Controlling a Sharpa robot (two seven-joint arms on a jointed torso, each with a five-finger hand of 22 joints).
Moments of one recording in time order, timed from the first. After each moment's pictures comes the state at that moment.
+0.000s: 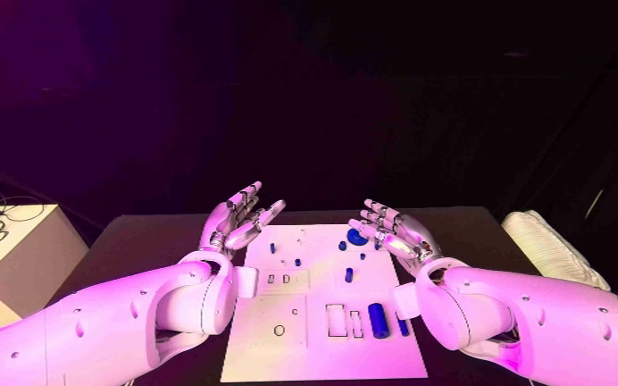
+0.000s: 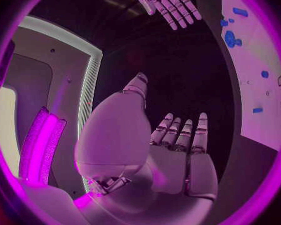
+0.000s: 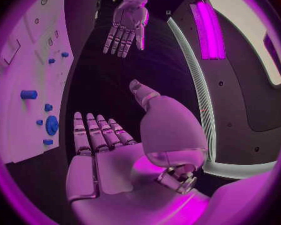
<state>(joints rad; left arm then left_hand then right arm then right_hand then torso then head) 1.03 -0.81 -0.01 1.60 -0.05 -0.69 0.58 1.44 -0.16 0.09 0.28 0.16 0.35 0.15 0.04 0.06 0.26 0.12 0.03 0.03 0.22 0.16 0.03 0.03 0.14 0.34 0.28 0.04 0.04 1.14 -0.84 -0.19 1.67 -0.08 -0.62 0.43 1.13 -0.08 0.39 -0.01 0.09 0.27 0.14 0.03 0.04 0.31 0.22 0.03 0.03 0.34 0.19 0.03 0.04 0.14 0.32 0.28 0.04 0.04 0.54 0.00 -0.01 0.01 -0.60</state>
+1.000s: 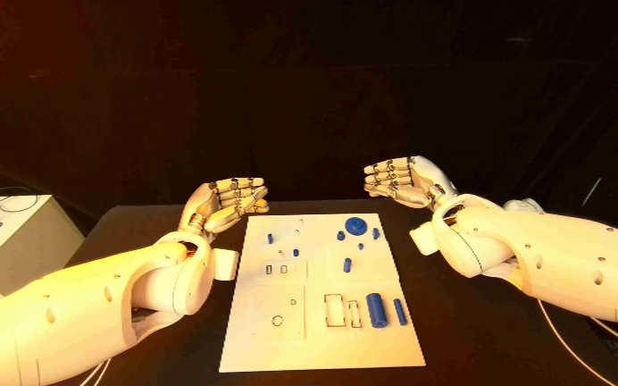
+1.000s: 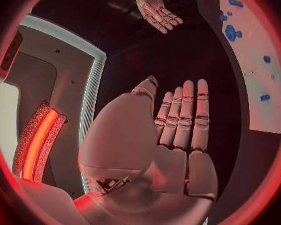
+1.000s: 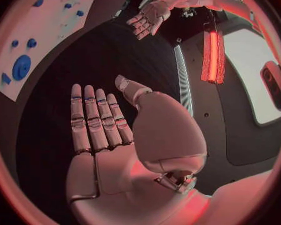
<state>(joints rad) 1.07 -0.87 -0.01 1.57 -0.09 -0.57 0.57 1.54 -0.12 0.18 0.28 0.16 0.85 0.22 0.21 0.14 1.03 0.17 0.15 0.09 0.98 0.12 0.45 0.33 0.17 0.94 0.22 0.35 0.17 1.28 -0.83 -0.18 1.45 -0.44 -0.54 0.38 1.30 -0.11 0.47 -0.11 0.10 0.86 0.22 0.17 0.12 0.98 0.19 0.08 0.06 0.96 0.16 0.17 0.12 0.18 0.86 0.27 0.22 0.10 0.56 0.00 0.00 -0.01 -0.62</state>
